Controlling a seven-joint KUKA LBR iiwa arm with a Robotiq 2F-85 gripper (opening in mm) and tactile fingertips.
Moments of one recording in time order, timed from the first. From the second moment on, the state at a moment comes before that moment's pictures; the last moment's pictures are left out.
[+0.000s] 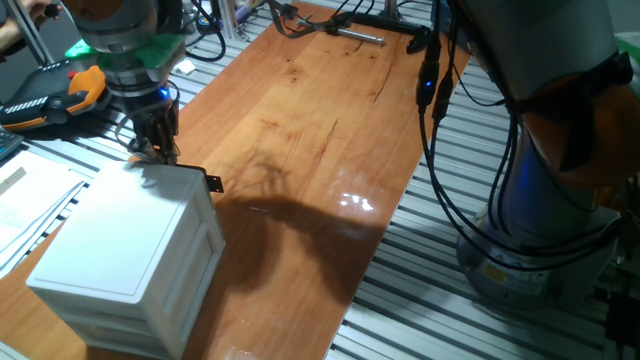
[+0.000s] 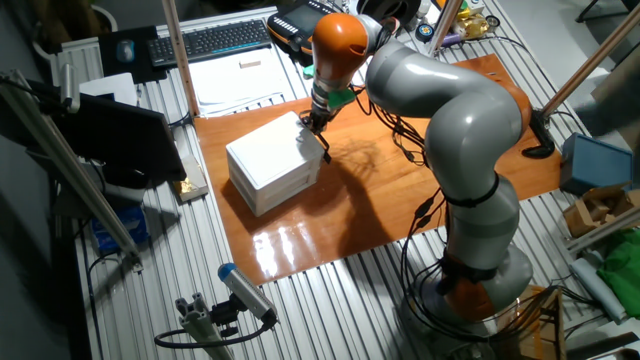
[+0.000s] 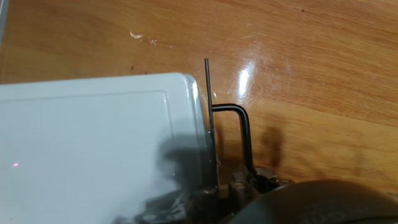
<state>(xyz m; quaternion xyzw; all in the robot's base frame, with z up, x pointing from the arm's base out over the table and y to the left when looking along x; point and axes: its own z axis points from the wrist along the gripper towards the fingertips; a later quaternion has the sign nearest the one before) 0.598 0.189 0.181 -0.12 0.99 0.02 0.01</state>
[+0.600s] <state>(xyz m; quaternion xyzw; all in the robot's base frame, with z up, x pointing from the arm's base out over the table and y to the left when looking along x) 0.602 0.184 0.182 -0.12 0.99 0.01 0.01</state>
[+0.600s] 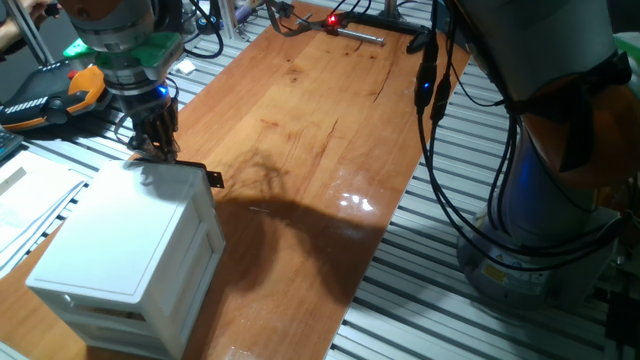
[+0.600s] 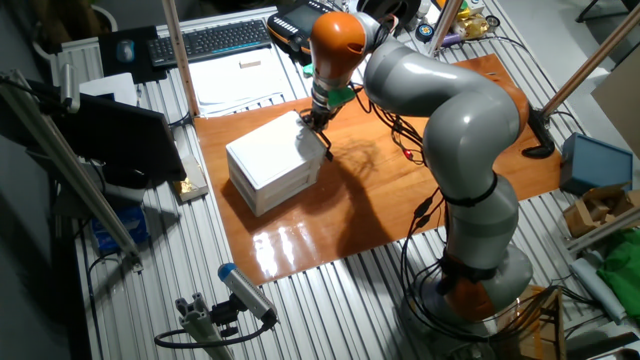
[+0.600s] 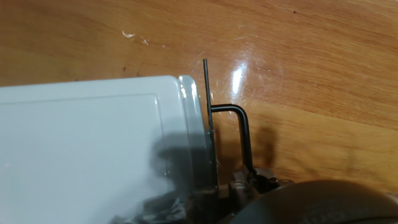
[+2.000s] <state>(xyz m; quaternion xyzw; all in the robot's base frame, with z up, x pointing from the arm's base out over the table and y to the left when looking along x) 0.611 0.173 0.184 -0.11 0.99 0.00 0.01</state>
